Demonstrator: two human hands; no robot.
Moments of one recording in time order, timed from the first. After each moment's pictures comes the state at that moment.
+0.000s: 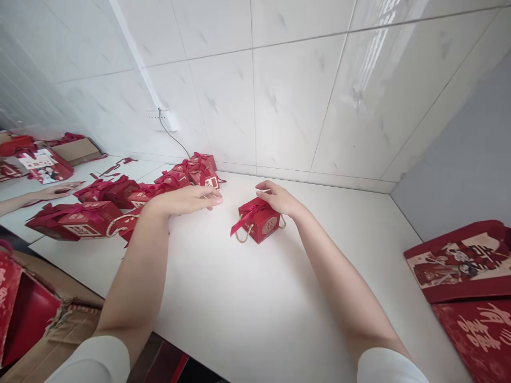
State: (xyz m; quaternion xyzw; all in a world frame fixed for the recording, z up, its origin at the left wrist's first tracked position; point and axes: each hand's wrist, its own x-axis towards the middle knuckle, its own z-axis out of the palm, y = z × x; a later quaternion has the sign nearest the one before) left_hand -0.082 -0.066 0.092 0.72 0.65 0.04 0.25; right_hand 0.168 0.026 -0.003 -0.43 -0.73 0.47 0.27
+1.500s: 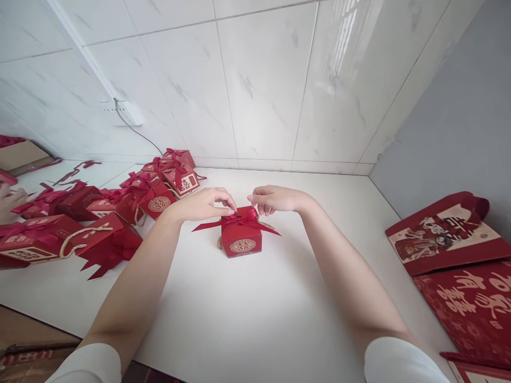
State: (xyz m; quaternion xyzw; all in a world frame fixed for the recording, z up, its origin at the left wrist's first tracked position) left_hand -0.029 -0.019 0.045 0.83 0.49 0.05 0.27; right_hand 0.206 0.020 0.011 -0.38 -0.77 0.50 0.09
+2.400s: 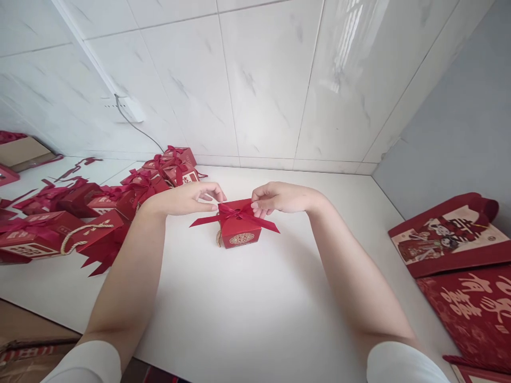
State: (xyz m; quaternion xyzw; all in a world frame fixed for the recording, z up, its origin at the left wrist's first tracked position) left_hand -0.058 -0.020 0.060 0.83 0.48 0.06 0.29; right_hand 0.214 0.005 0.034 -0.30 -0.80 0.52 0.07
